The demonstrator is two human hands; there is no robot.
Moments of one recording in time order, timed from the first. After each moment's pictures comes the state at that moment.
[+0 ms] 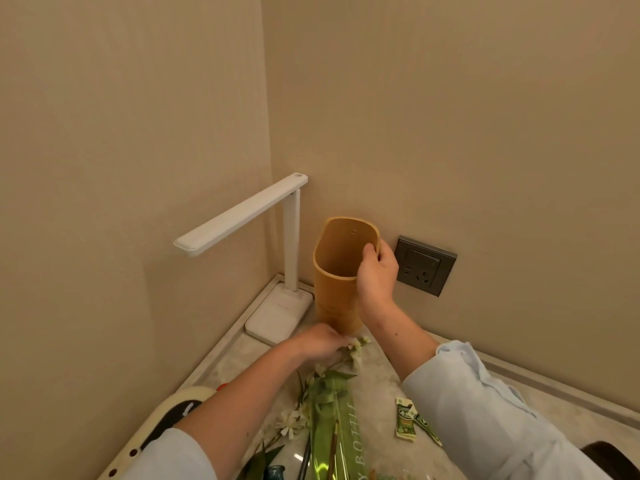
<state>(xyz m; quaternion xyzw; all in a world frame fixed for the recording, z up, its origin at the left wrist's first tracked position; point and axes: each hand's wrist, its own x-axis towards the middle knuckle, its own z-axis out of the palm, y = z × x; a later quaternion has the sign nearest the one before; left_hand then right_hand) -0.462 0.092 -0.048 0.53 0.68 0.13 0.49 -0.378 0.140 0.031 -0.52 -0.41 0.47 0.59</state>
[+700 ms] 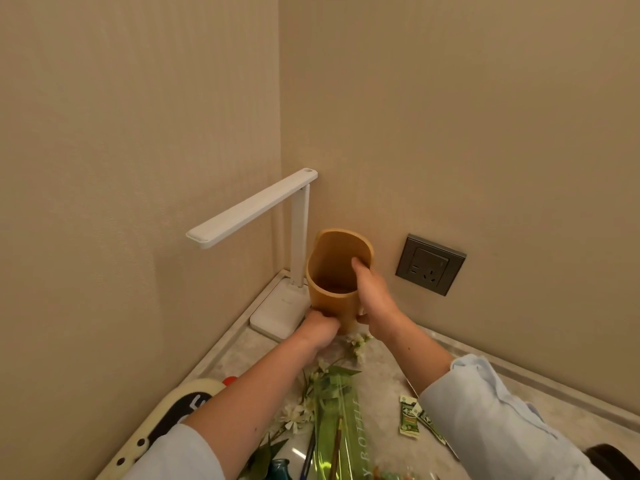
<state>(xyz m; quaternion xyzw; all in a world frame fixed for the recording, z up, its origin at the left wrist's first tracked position) -0.461 0.089 -0.043 0.34 0.71 0.31 0.53 -0.369 0.123 0.017 -0.56 -0.45 0.61 0.33</state>
